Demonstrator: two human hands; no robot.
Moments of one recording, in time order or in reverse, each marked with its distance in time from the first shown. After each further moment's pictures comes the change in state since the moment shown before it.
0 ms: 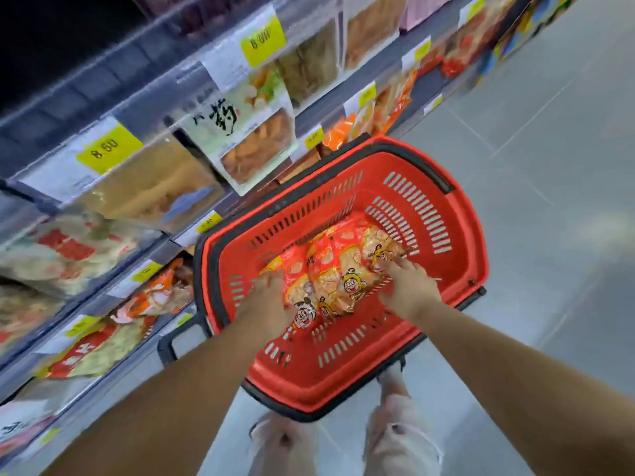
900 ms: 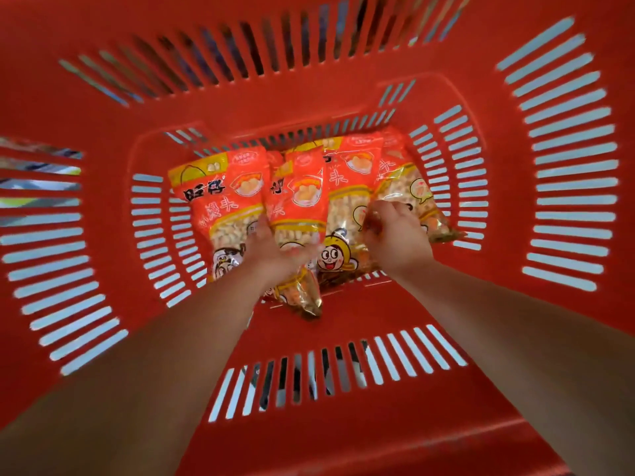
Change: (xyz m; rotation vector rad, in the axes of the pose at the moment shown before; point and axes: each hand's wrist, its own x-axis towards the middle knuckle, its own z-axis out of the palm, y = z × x) left_hand 0.232 0.012 0.253 -0.886 0.054 -0.545; right_hand 0.248 0.077 0.175 0.092 -0.012 -0.279
